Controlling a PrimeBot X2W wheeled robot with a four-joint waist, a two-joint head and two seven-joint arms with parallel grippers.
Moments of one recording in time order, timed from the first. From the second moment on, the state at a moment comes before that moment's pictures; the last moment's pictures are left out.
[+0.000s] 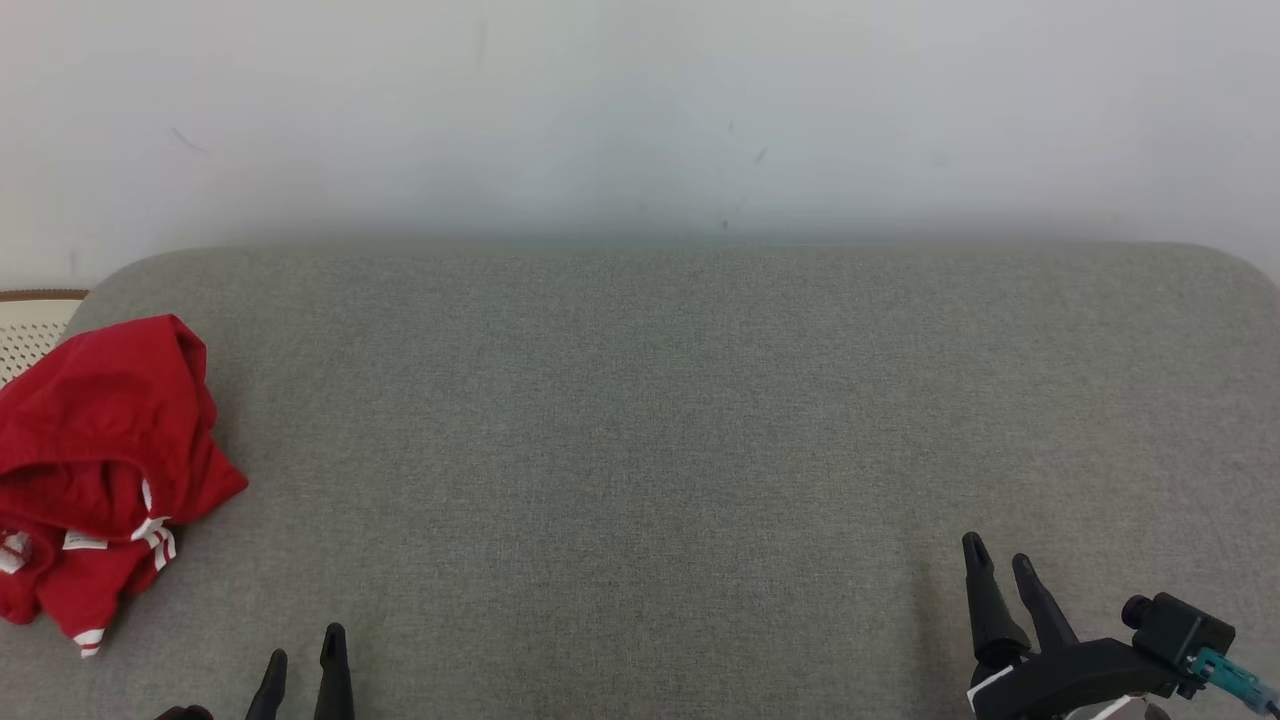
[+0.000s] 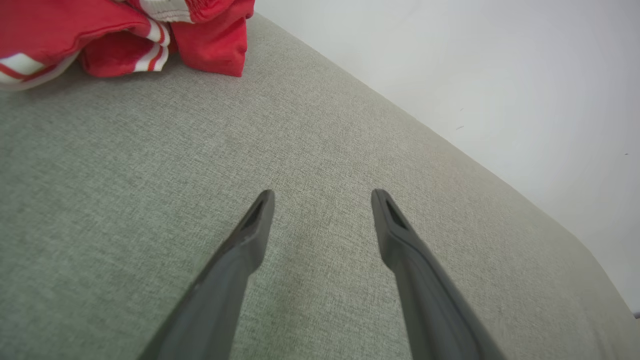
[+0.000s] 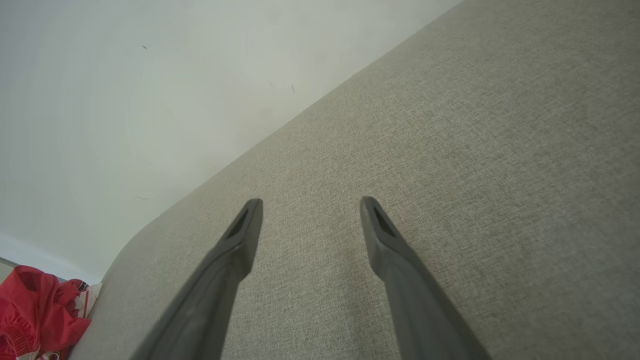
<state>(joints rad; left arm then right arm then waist) -0.11 0.04 0.05 0.31 -0.53 -0.05 -0.13 -0.13 -0.18 0.23 0.33 0.75 0.13 -0.14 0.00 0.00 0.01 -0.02</state>
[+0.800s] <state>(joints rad) -0.11 0.06 0.01 0.31 -0.27 0.01 -0.19 -0.14 -0.18 0.22 0.36 0.46 0.13 -0.20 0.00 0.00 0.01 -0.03</state>
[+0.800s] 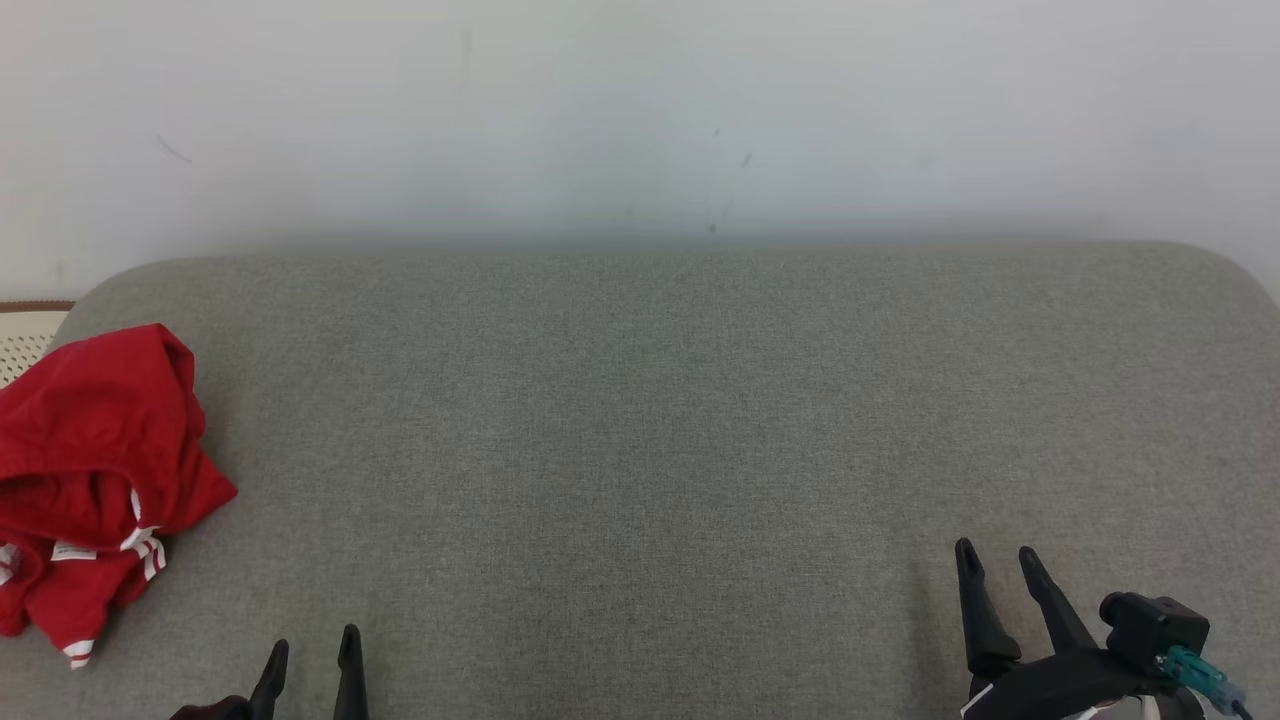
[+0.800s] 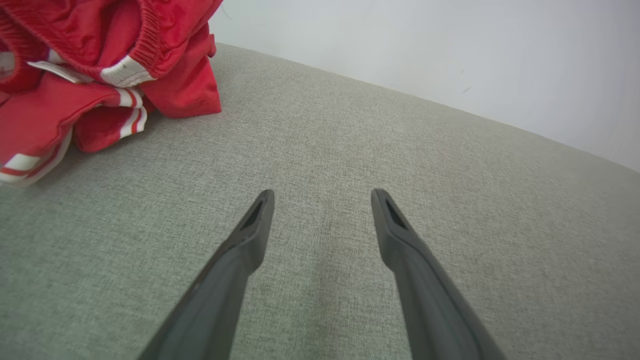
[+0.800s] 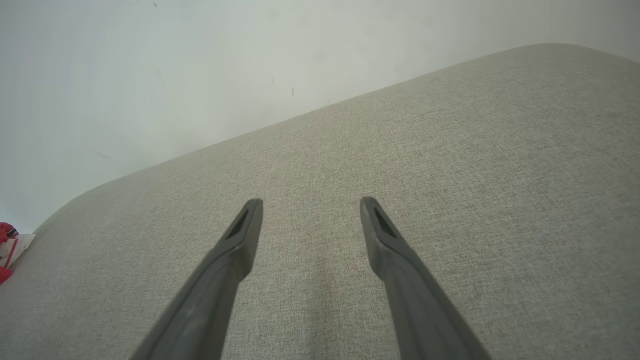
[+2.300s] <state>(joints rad) -0.08 0.07 0.01 0.26 -0.02 0.11 -0.26 -0.13 -0.17 0.20 0.32 0.15 0.13 -0.26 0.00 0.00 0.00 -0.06</state>
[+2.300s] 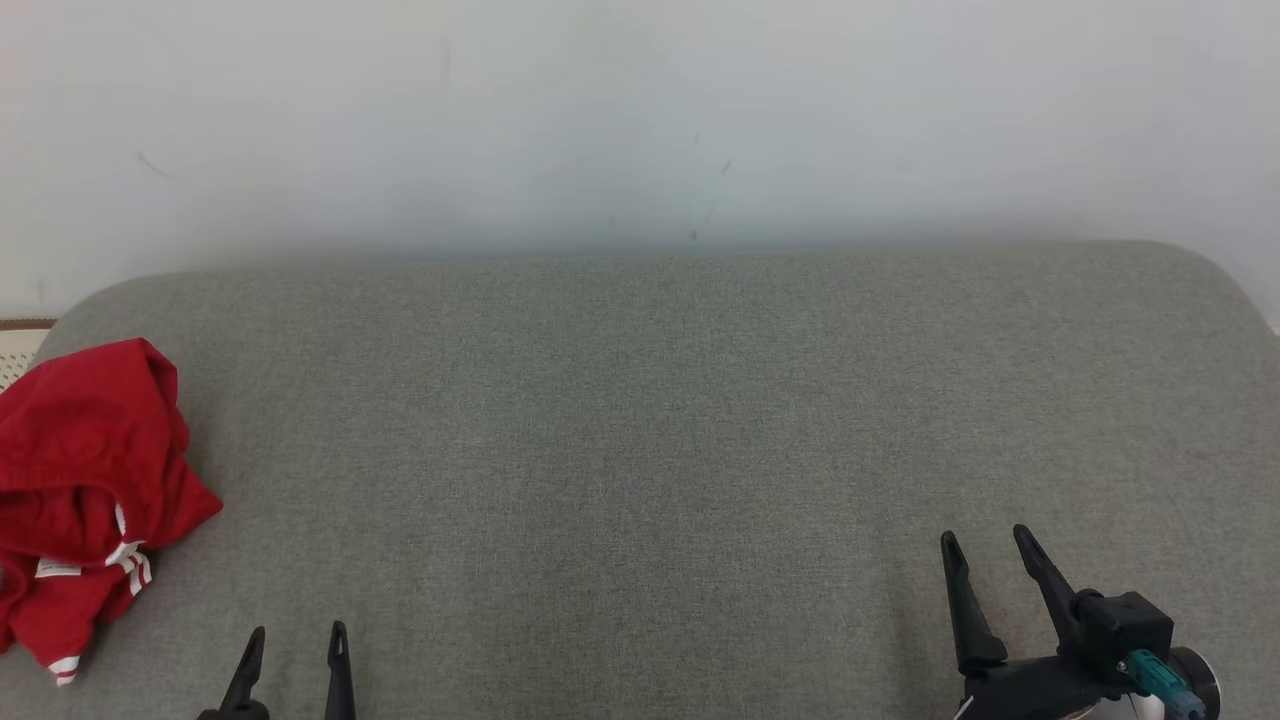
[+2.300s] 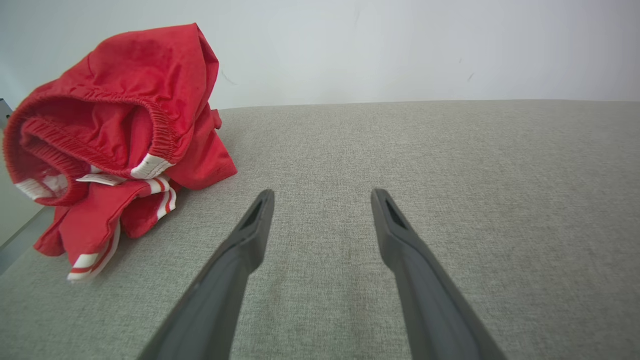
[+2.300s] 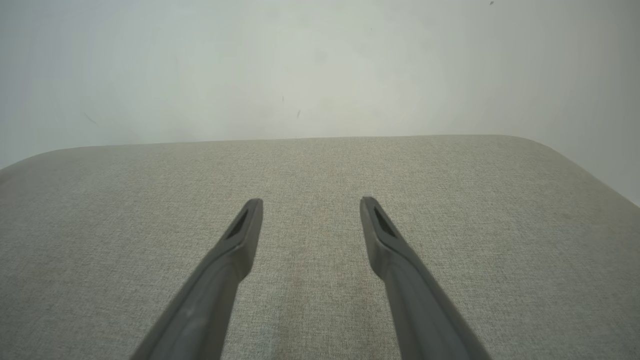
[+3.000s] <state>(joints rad) -0.08 0.06 0.05 0.29 -0.03 0.08 -0.26 -0.12 -0.18 0.24 0.31 0.15 0.13 -0.26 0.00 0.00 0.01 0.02</state>
